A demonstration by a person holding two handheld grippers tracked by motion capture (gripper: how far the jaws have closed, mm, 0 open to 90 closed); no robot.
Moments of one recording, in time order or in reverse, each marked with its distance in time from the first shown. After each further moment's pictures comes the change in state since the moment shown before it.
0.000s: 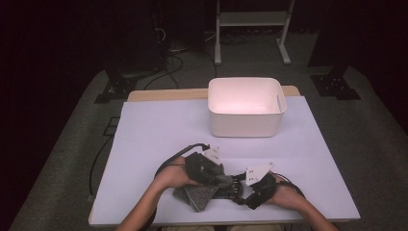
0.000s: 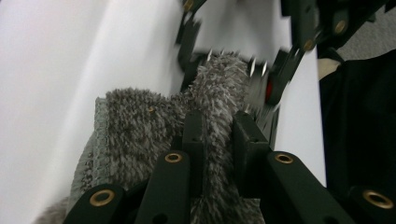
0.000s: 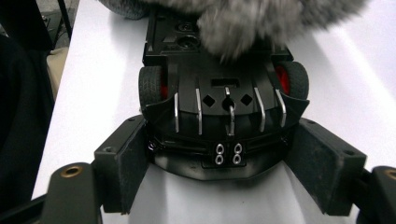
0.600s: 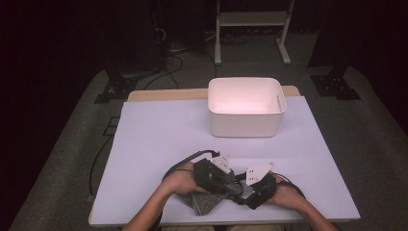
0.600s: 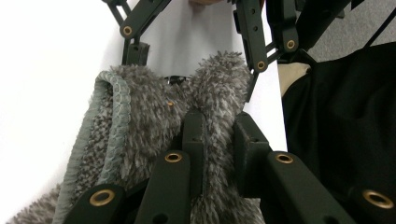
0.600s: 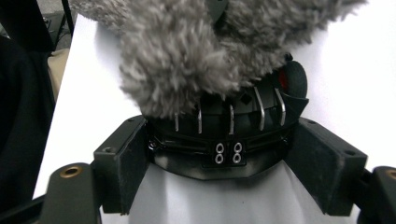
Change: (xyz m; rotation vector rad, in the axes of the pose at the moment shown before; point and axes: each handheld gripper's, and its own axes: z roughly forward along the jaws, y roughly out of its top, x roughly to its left) left arm -0.016 0.004 0.009 -0.015 -0.071 0.031; right arm 0.000 0.000 -0.001 -0.002 0.001 0.013
